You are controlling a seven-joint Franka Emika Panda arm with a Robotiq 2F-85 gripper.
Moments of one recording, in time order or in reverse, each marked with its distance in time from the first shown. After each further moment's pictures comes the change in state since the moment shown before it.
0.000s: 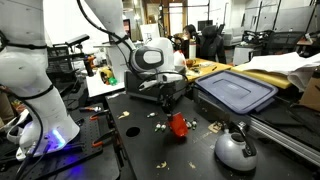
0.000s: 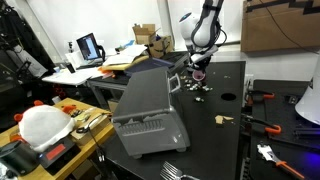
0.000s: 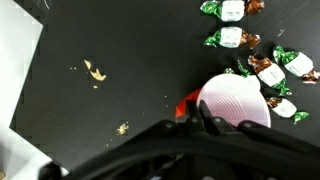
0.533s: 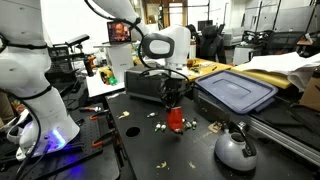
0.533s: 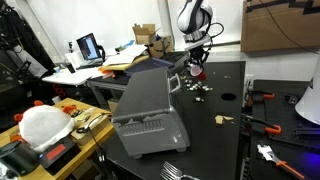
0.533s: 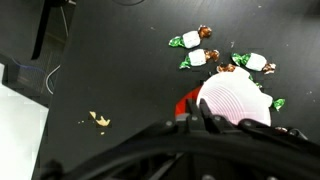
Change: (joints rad) arm -0.153 -0.017 0.118 0.169 0.414 -0.330 -0.124
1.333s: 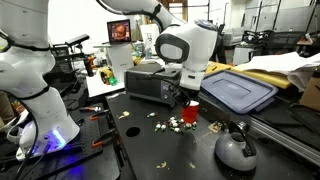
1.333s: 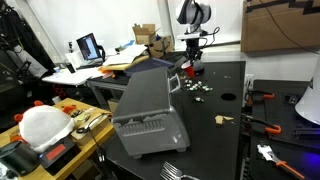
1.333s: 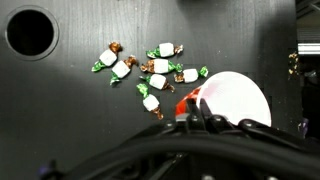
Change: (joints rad) arm -0.166 0.123 0.032 0.216 0.503 -0.100 -0.010
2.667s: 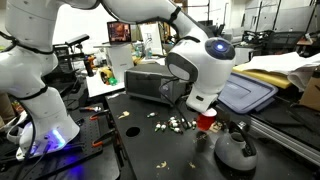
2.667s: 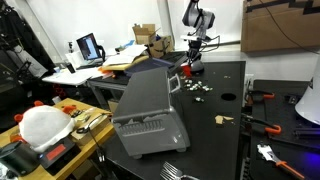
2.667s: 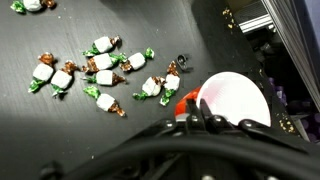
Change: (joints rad) arm -0.125 0.154 0.007 0.140 0.327 -0.001 0.023
